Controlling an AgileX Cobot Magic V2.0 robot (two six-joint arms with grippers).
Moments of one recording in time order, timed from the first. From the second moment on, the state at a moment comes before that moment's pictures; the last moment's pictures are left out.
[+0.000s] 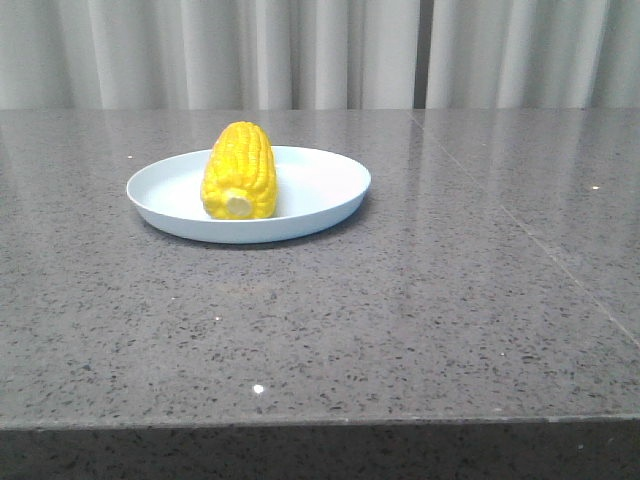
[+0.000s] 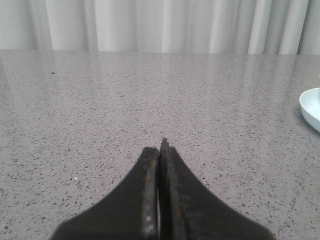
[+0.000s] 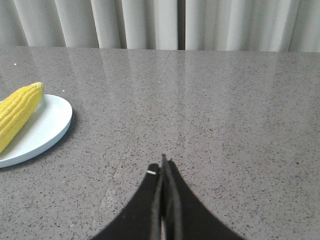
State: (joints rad) left arm 0.04 0.00 0.01 -0.09 0.16 0.11; right arm 0.28 0.22 -0.38 -0.20 0.42 0.31
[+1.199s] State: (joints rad) left arm 0.04 0.00 0.01 -0.09 0.16 0.11; right arm 0.08 0.07 -0.12 0.13 0.22 -0.06
